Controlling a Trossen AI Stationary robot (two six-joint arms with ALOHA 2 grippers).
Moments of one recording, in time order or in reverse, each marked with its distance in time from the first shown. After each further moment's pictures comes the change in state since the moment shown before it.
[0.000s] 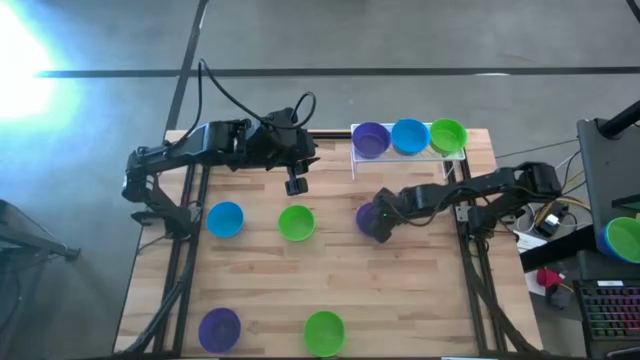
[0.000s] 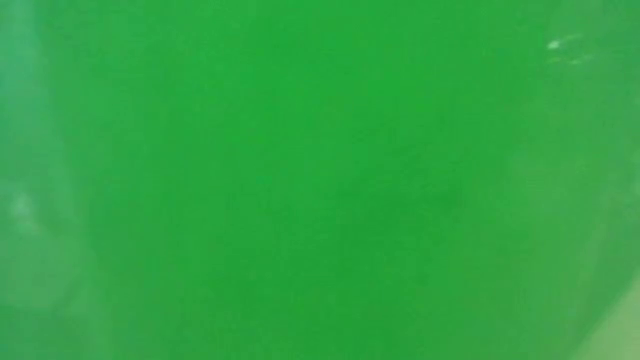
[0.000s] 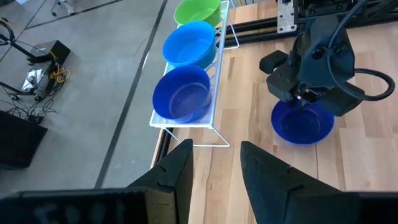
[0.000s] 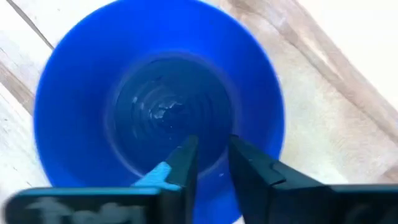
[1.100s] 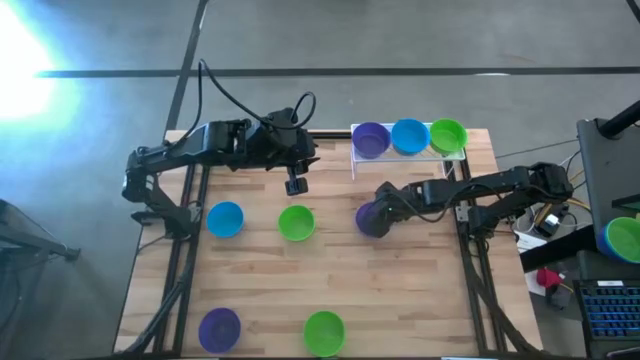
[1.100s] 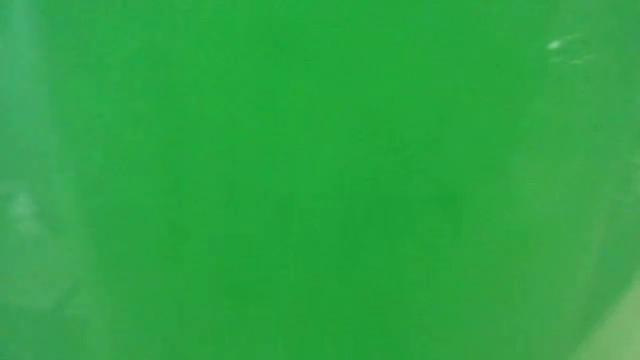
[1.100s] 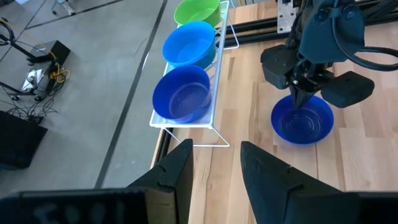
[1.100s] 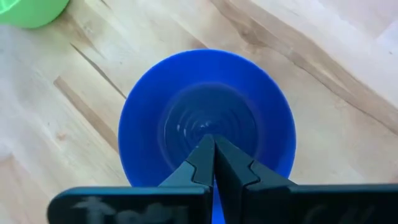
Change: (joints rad) left arm 0.000 0.000 0.000 0.000 0.000 0.000; right arm 0.000 -0.101 0.042 -0.011 -0.024 0.101
